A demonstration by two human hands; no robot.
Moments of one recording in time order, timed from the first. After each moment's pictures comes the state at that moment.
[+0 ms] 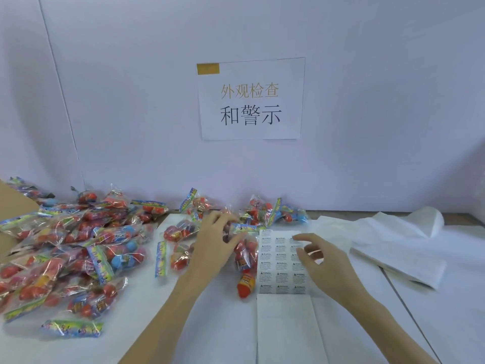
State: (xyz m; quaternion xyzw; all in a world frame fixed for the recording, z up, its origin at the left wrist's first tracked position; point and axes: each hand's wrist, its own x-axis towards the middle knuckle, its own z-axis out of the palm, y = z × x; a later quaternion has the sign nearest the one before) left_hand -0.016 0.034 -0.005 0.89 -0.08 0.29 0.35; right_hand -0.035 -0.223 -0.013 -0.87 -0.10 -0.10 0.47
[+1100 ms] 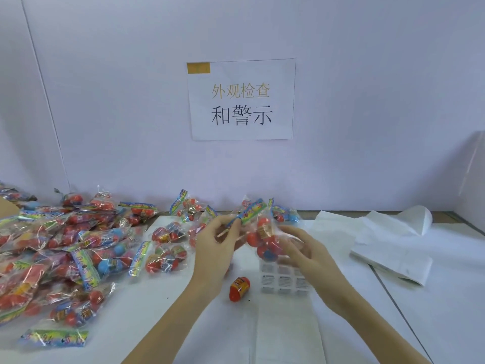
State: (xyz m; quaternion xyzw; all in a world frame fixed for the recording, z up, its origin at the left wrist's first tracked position) left_hand -0.049 -0.011 0.013 0.63 -0.03 0.19 0.75; right_hand -0.045 -0.208 0.000 -0.72 -0.14 0.01 0.68
